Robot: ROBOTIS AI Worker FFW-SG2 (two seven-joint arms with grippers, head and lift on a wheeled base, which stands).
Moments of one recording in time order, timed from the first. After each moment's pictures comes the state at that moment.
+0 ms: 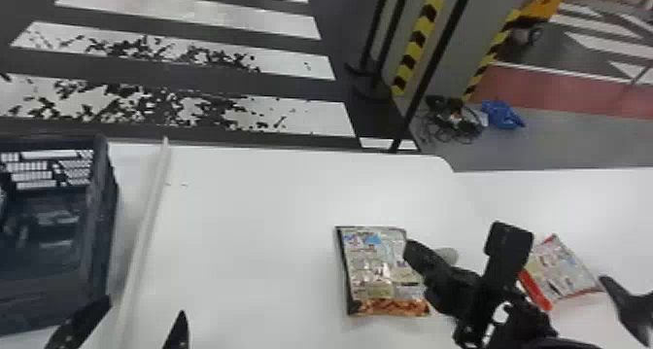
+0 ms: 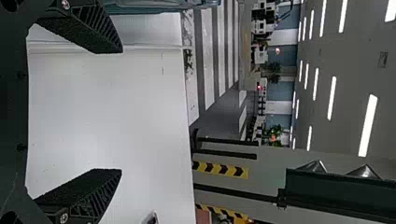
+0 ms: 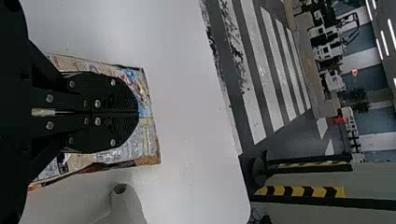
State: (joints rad) left arm 0.65 0.30 -0.26 -2.03 0.11 0.00 0.04; right arm 0.44 -0.03 -0.33 -2.22 -0.33 0.80 0.10
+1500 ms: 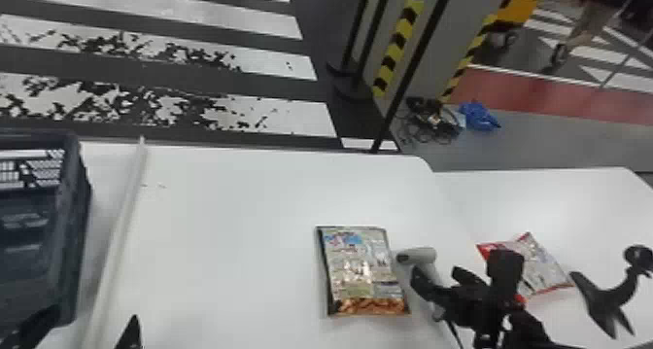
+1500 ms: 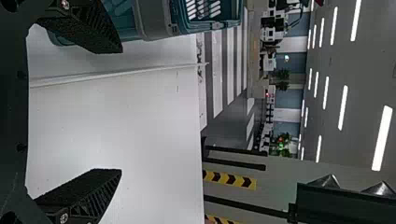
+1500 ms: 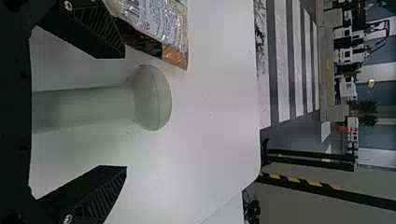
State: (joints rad) left arm 0.59 0.32 -0.22 -1.91 0.19 -0.03 0.02; right arm 0.32 -0.18 -0.45 -1.68 -0.13 0.44 0.37
